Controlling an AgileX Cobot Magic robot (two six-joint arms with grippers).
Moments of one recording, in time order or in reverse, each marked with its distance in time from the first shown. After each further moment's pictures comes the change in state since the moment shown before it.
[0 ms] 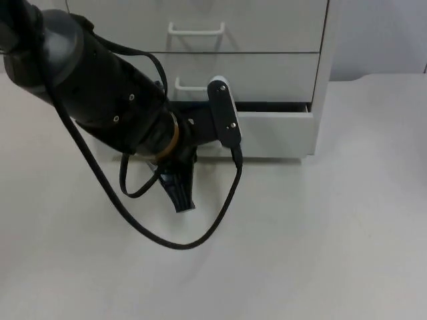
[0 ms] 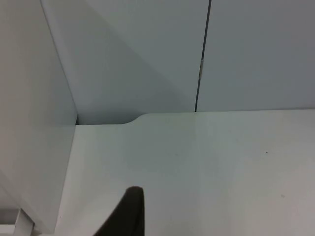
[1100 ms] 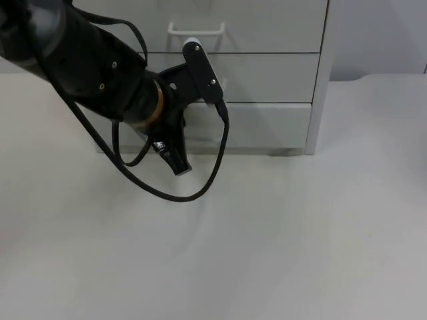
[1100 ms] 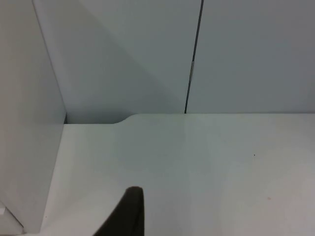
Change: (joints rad) right arm 0.000 0.000 0.000 -0.044 0.000 0.002; left arm 0.092 0.025 -0.104 0.007 -0.045 -0.083
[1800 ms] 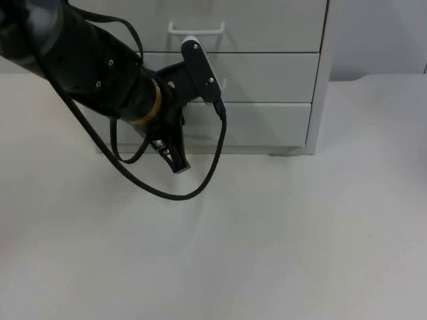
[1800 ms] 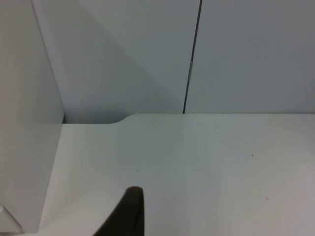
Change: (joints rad) right arm 0.000 0.000 0.000 -0.007 0.000 0.002; left arm 0.018 0.008 -0.015 0.019 -0.027 -0.002
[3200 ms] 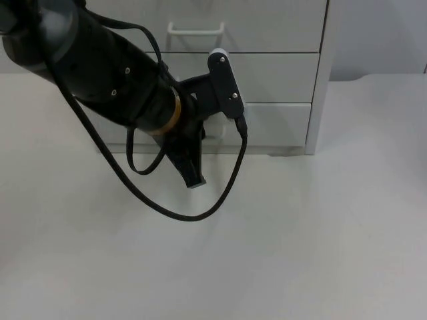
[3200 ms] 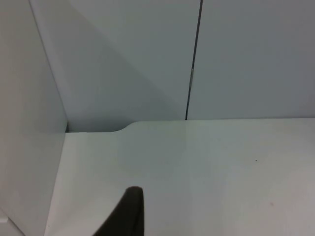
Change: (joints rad) right arm 0.000 0.000 0.000 -0.002 -0.020 0.026; left arm -0.068 -0.020 0.032 -0.011 -0.032 0.072
